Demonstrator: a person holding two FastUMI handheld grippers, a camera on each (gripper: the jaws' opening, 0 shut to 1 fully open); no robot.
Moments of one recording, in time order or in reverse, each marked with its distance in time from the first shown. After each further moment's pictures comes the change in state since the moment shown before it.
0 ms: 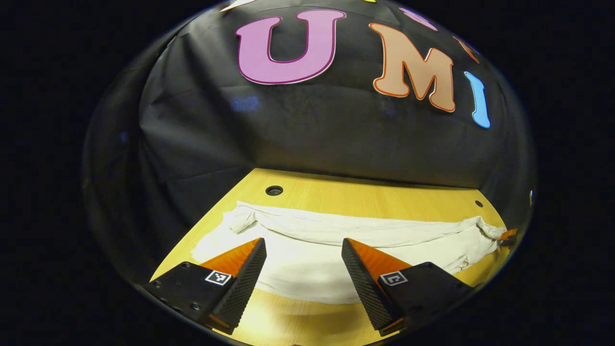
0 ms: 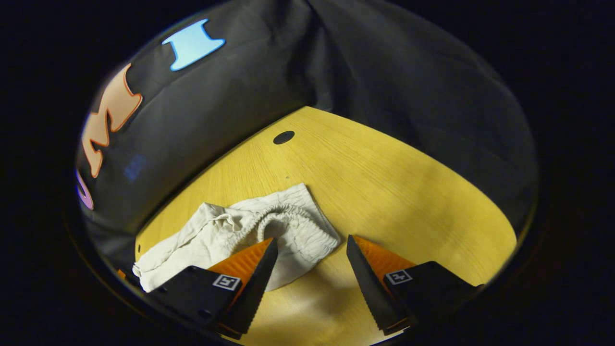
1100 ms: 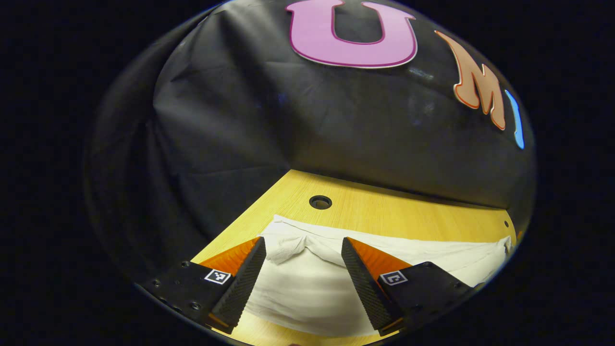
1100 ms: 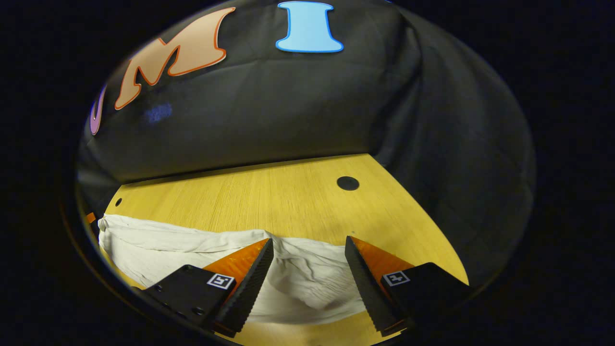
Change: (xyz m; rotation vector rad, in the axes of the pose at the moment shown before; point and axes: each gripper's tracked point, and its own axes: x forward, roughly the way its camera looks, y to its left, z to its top) left arm 0.001 0.012 0.002 -0.065 -0.026 0.120; right arm -0.015 0.109 0.051 -0.472 -0.151 -0.016
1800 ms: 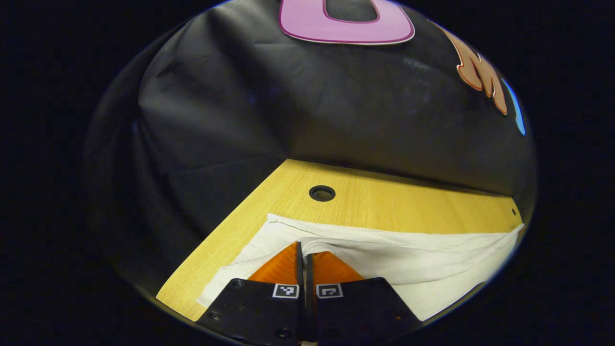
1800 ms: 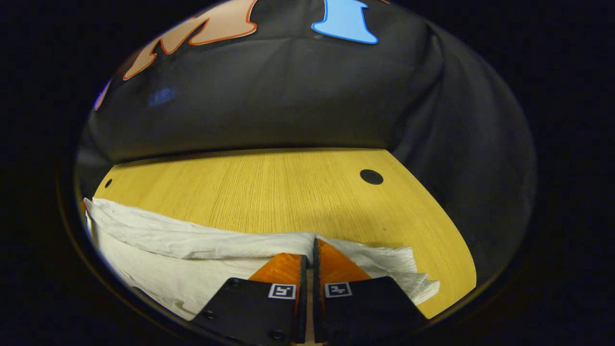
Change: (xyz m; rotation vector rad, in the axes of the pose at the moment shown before) left arm 0.007 -0.003 -0.011 0.035 0.062 -0.001; right arm 0.062 0.074 -0.023 -0.086 0.048 -0.002
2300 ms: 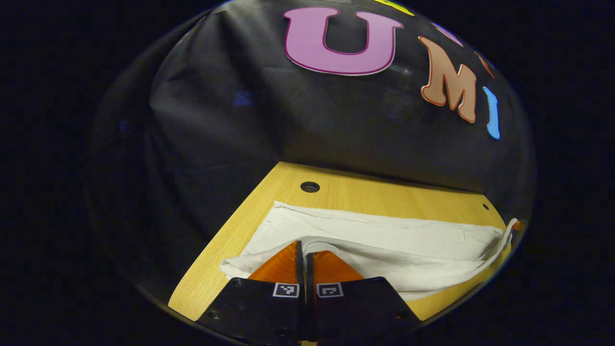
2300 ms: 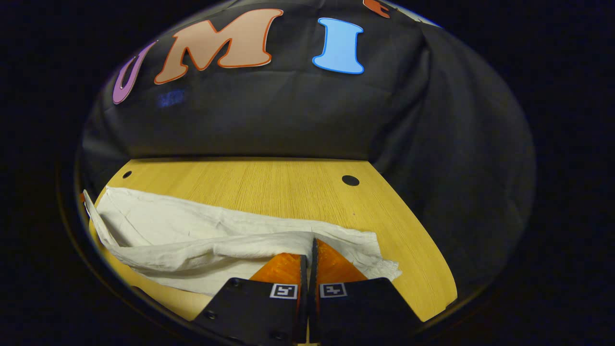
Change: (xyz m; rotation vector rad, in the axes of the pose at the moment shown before) left arm -0.120 0.003 0.017 -0.016 -0.052 -0.132; right arm -0.110 -0.023 0.003 -0.017 -0.101 -0.030
